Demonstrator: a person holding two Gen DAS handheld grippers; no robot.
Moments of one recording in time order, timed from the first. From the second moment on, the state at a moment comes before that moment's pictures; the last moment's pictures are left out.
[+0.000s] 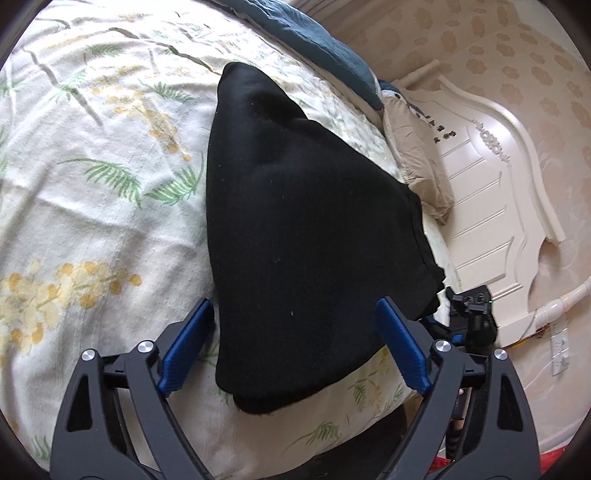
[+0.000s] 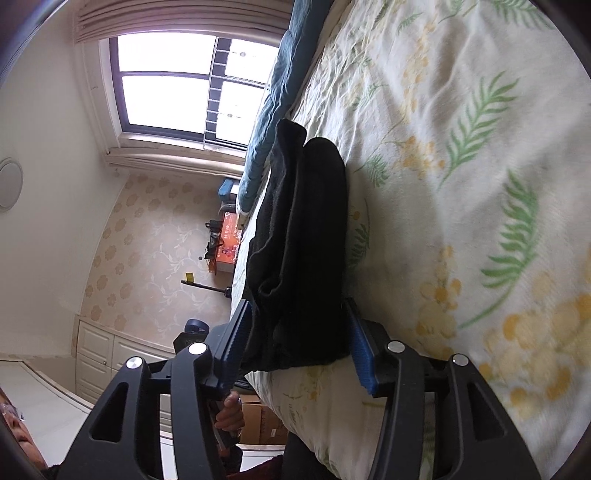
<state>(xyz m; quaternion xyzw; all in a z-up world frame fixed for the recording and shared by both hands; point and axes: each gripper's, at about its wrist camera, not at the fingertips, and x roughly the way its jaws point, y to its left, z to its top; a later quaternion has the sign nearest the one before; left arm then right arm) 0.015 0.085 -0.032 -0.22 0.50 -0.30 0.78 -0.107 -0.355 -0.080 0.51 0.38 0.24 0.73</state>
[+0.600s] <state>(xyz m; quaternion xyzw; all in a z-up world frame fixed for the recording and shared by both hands) -0.046 0.064 -0.006 -0.06 0.43 -0.12 0.89 -0.140 -0.312 -0.051 0.37 0.40 0.14 0.82</state>
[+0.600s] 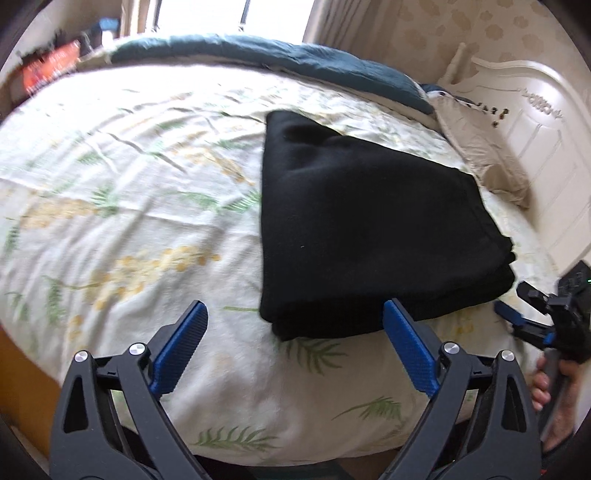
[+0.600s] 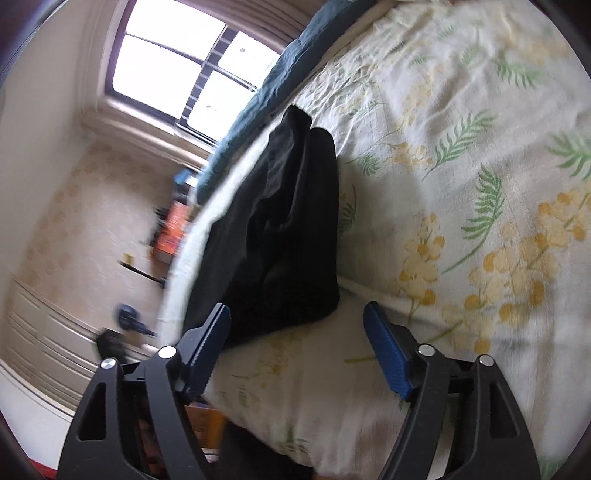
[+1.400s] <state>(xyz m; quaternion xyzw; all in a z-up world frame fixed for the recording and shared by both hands) -0.079 0.033 0.002 0.01 0.39 -0.06 0.92 -0.141 -0.228 -0.023 0.11 0.41 -0.01 0.91</state>
